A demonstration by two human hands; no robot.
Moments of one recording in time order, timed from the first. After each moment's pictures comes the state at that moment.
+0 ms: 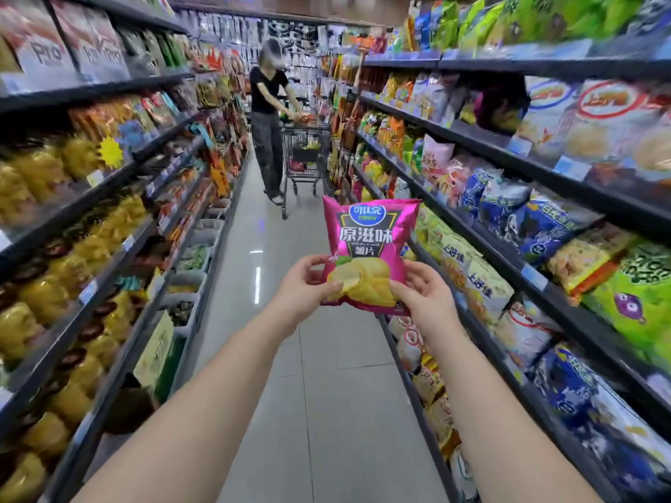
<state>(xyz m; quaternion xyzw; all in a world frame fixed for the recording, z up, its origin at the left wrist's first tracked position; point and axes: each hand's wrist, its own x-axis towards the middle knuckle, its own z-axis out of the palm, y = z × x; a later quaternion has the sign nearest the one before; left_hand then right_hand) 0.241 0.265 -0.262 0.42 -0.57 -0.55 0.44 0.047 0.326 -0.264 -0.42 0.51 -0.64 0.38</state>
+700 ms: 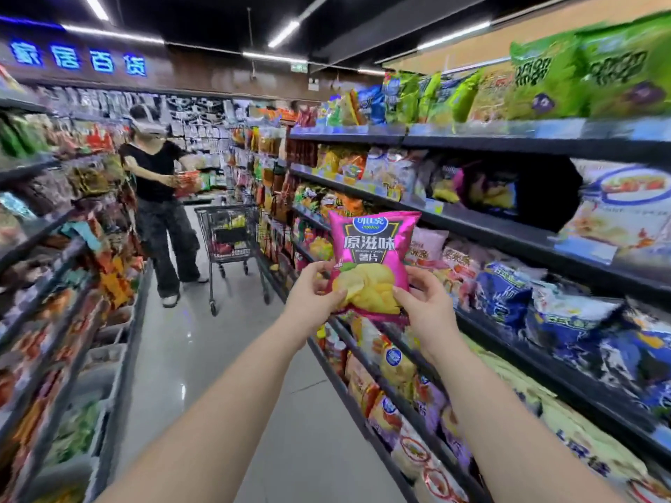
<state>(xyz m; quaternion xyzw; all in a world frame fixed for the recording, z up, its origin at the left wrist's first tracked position) 0.140 -0.251 -0.182 0.31 -0.70 -0.49 0.42 -0.015 -0.141 -0.186 -0.36 0.57 -0.72 0.18</state>
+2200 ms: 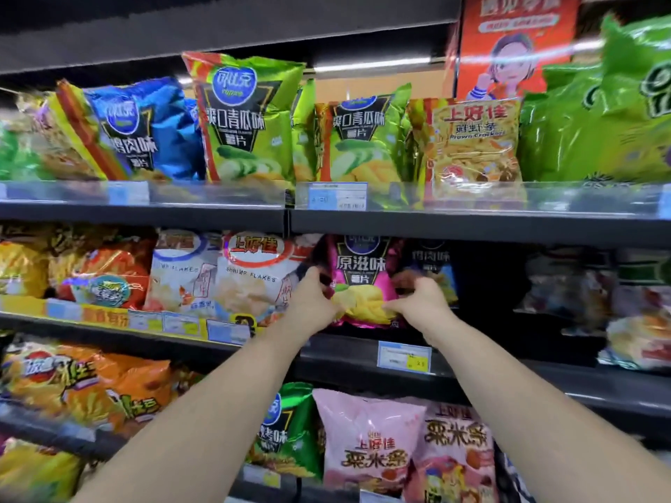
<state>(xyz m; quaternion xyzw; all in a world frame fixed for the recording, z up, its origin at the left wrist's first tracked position) -0.418 -0.695 -0.084 0.02 -0.88 -0.41 0.23 -0.442 -0.509 -0.080 -0.12 0.81 -0.55 -0.14</state>
